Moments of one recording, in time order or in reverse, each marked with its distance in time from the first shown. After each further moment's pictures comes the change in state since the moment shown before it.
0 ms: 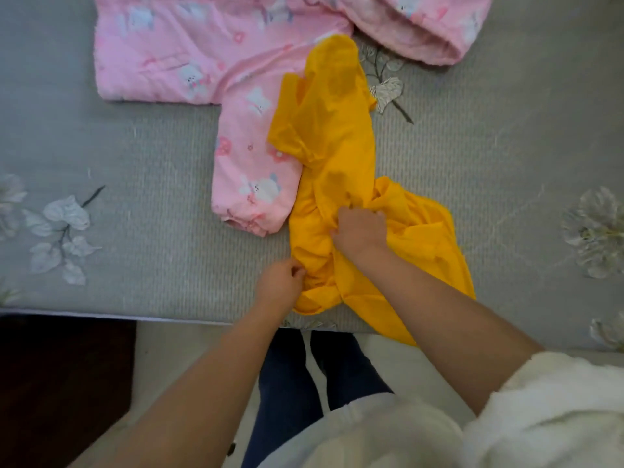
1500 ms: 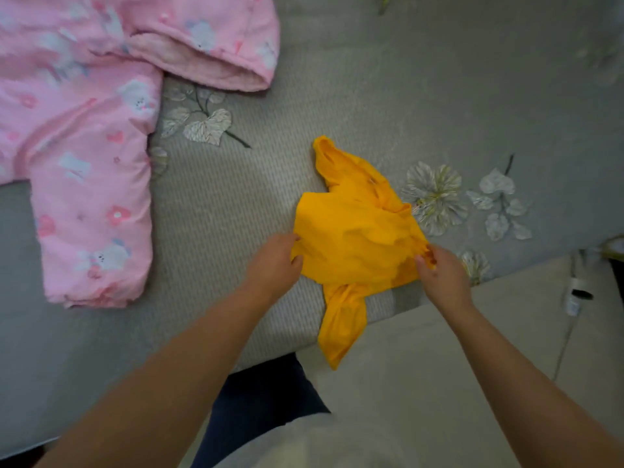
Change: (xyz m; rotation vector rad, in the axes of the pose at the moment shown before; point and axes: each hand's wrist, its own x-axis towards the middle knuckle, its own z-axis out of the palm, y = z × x) left_hand 0.023 0.162 0.076 0.235 -0.181 0.551; right_hand -0.159 0.258 0.011 0.572 0.245 0.723
